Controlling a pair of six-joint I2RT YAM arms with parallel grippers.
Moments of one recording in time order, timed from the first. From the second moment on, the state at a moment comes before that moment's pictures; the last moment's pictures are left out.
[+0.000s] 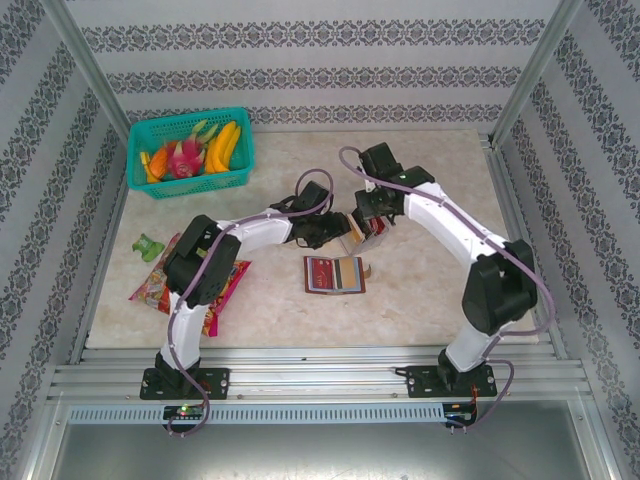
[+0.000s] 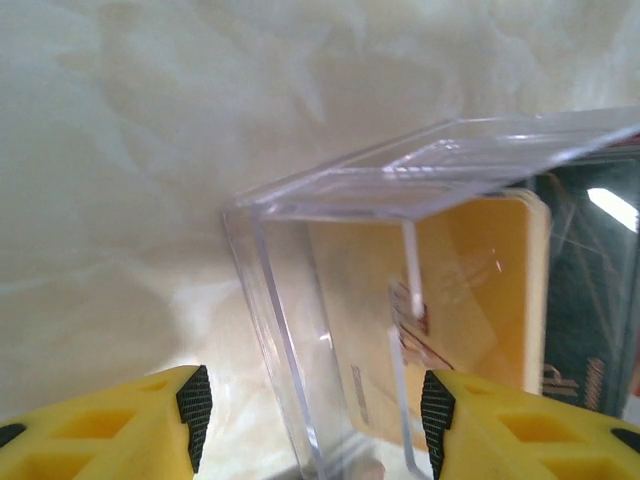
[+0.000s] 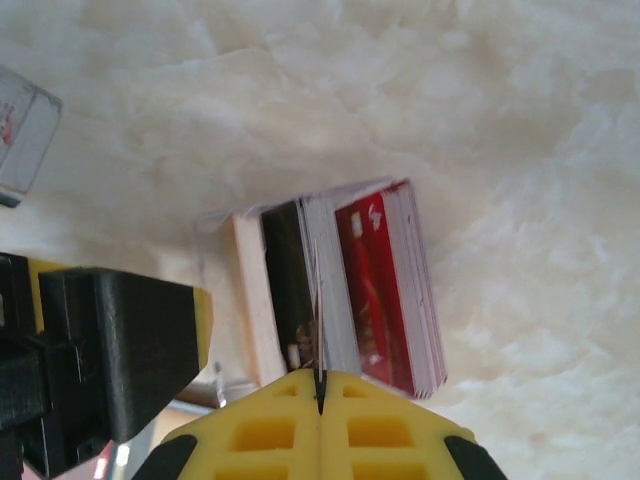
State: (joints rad) left arm -0.61 2.05 1.40 -0.26 0.24 -0.99; right arm 0.44 1.66 1.43 -0.83 0.08 0.20
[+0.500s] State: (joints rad) left arm -0.61 1.65 1.11 -0.31 0.12 -0.90; right arm 0.51 1.36 1.01 -0.64 -0.15 0.49
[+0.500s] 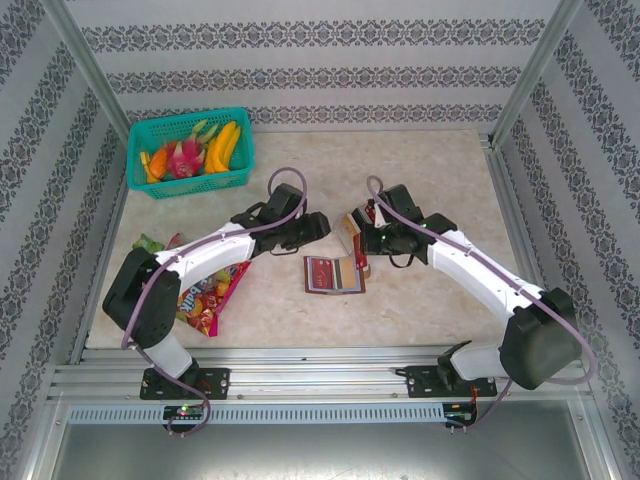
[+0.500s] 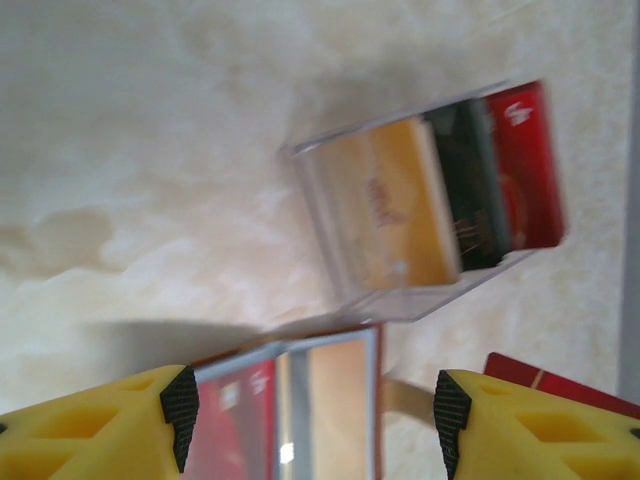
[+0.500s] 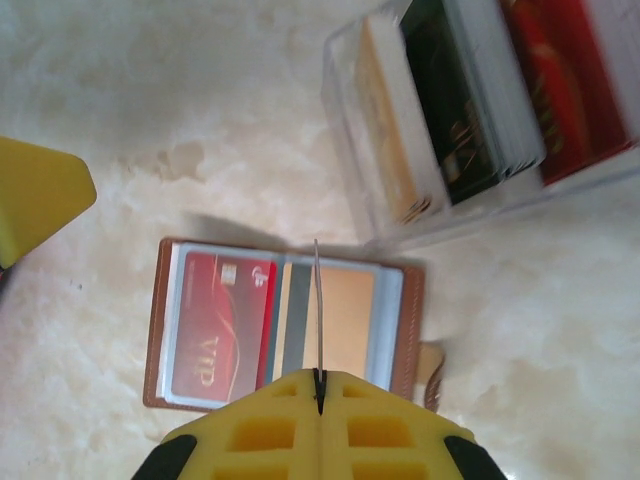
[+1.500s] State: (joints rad) left arm -0.61 1.65 0.95 -0.31 0.23 -0.91; right arm 0.56 1.46 0.87 -0.54 -0.07 0.60
